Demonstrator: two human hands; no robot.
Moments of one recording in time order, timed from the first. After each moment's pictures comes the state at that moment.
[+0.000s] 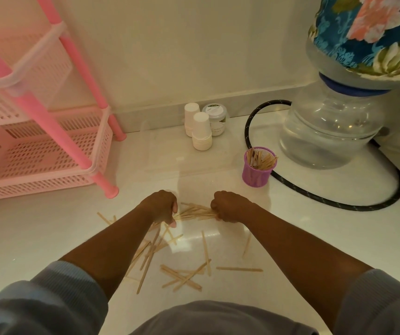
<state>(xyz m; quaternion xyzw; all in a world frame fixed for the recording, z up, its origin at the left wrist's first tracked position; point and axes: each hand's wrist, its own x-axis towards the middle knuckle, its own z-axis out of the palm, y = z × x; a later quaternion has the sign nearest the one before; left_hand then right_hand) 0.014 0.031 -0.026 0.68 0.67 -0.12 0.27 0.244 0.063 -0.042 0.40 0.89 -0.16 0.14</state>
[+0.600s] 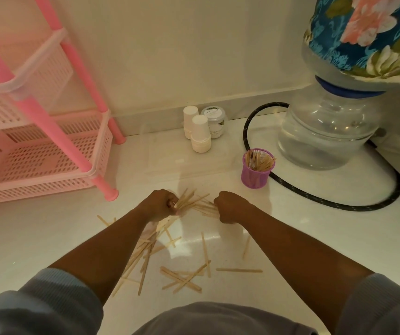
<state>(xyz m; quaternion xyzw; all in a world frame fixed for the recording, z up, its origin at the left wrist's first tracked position) 0.006 0.031 -0.031 0.68 0.67 0.01 0.29 0.243 0.057 -0.034 0.47 0.85 -0.18 0.13</state>
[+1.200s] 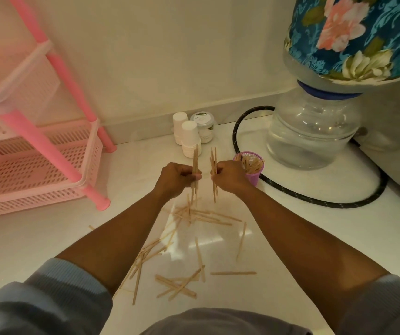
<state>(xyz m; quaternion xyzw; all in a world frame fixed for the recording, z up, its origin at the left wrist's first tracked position) 0.078 0.078 0.020 0.57 0.64 0.32 0.41 0.253 0.097 0.030 0.63 0.70 -0.29 -0.17</state>
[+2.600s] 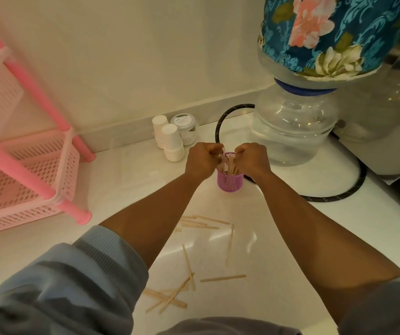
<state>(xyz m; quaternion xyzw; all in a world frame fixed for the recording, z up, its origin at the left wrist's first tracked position) 0.190 0.141 0.033 0.63 0.60 0.33 0.36 0.331 0.123 0.051 0.72 0.59 -0.23 -0.27</state>
